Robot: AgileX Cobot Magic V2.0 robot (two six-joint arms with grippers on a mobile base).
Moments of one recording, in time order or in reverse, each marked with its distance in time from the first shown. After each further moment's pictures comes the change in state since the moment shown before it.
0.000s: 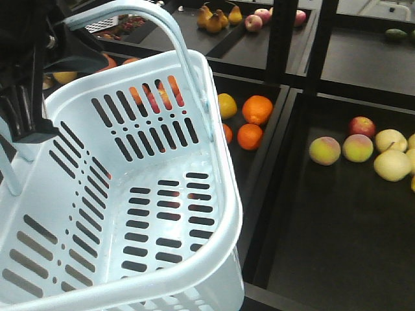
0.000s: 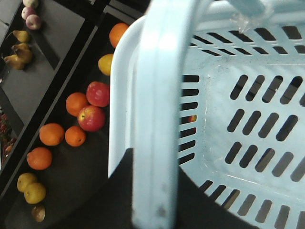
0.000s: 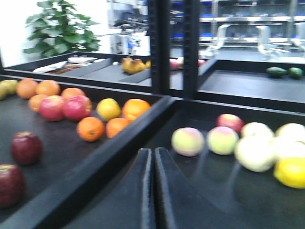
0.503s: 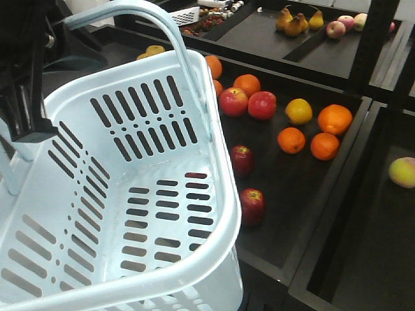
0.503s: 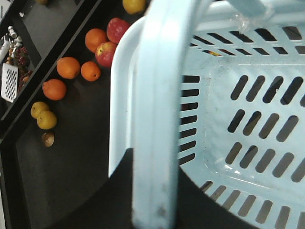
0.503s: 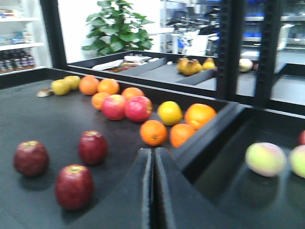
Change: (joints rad) left arm 0.000 0.000 0.000 0.000 0.000 0.000; right arm 0.000 0.000 0.000 0.000 0.000 0.000
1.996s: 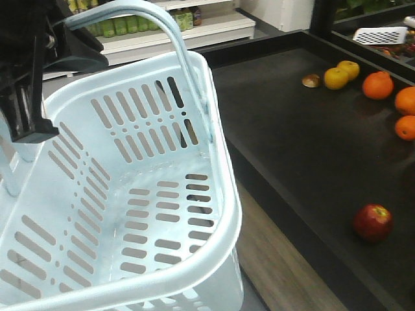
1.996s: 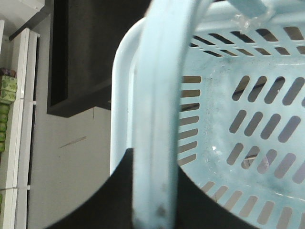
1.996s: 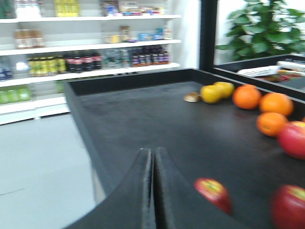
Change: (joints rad) left arm 0.000 0.000 0.000 0.000 0.000 0.000; right arm 0.000 0.000 0.000 0.000 0.000 0.000
